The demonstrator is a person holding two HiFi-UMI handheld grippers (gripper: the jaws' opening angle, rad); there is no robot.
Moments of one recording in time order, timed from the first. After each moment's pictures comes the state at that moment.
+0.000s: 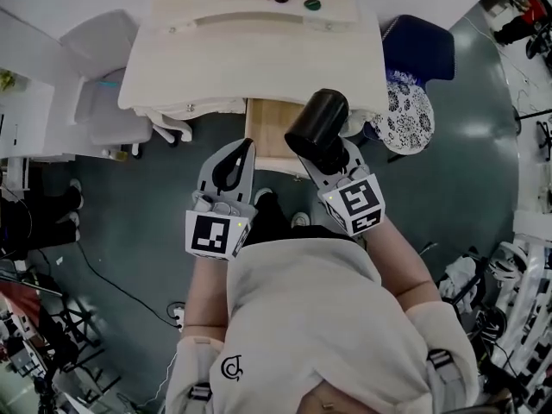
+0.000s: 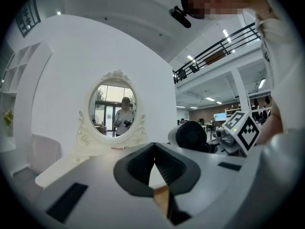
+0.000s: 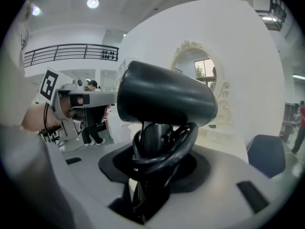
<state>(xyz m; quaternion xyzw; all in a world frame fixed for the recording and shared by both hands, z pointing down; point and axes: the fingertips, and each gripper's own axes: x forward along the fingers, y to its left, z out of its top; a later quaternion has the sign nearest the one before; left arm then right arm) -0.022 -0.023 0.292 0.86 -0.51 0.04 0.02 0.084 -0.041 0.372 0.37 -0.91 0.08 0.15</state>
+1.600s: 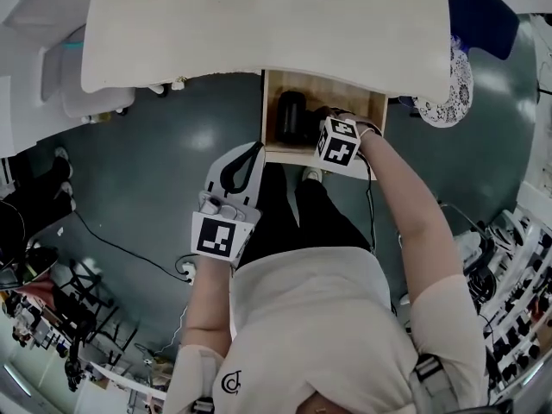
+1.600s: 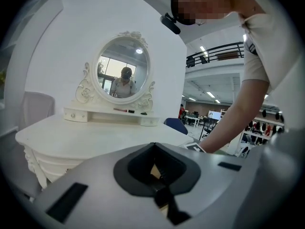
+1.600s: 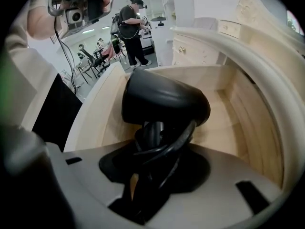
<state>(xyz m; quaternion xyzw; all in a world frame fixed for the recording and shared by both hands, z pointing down) -0.079 -0.076 0.458 0.86 -0.47 0.07 0.17 0.029 -0.053 0.721 -0.02 -0.81 0.09 0.57</state>
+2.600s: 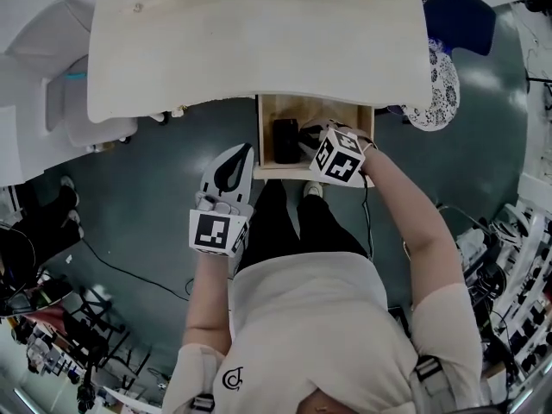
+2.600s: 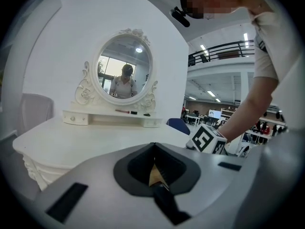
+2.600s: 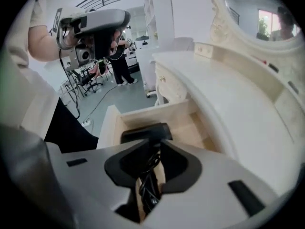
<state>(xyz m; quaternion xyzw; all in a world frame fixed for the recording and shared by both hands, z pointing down) -0.095 -0.105 0.466 0.87 -0.46 0.10 0.16 0.010 -0.090 0.643 0.08 -0.86 0.12 0.50</state>
